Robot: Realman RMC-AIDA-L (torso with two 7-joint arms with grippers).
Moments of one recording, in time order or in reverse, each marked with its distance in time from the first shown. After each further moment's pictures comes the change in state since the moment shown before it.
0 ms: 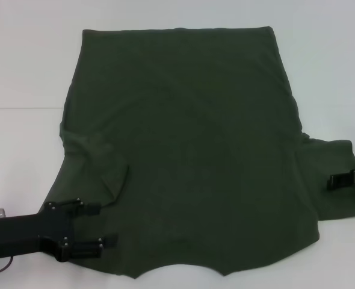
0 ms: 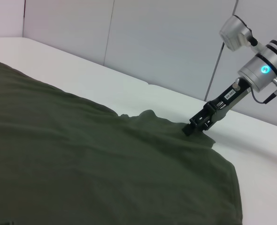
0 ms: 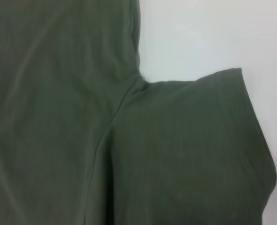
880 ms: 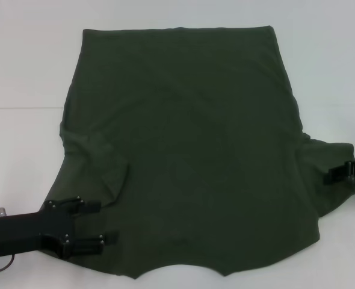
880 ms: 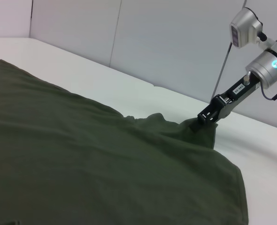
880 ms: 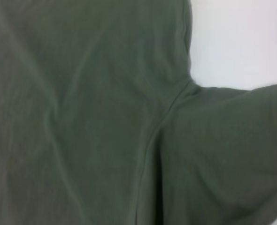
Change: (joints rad) left arm 0.000 -0.004 -0.001 -0.003 -0.008 -0.014 -0.009; right arm -0.012 -0.039 -0.030 -0.007 0.160 -0.094 -0.069
